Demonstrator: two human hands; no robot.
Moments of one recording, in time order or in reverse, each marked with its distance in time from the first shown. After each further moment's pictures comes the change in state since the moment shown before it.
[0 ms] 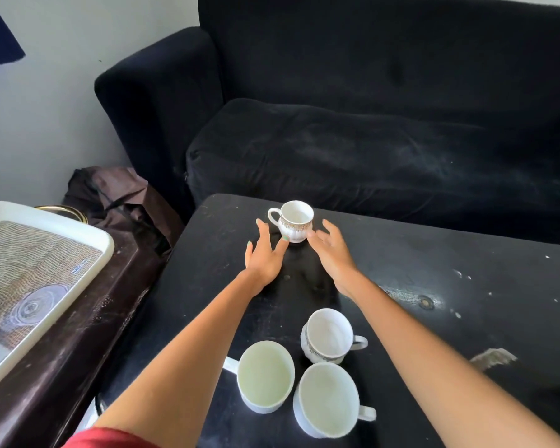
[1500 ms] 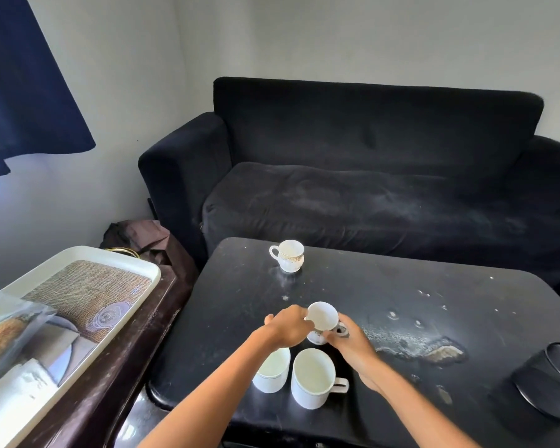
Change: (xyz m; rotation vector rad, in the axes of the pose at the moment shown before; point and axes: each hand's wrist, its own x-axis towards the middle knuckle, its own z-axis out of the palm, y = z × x) left_hand -0.150 0.043 0.005 0.505 -0.316 0.136; right_hand -0.170 0.005 -0.044 -0.063 -0.037 0.091
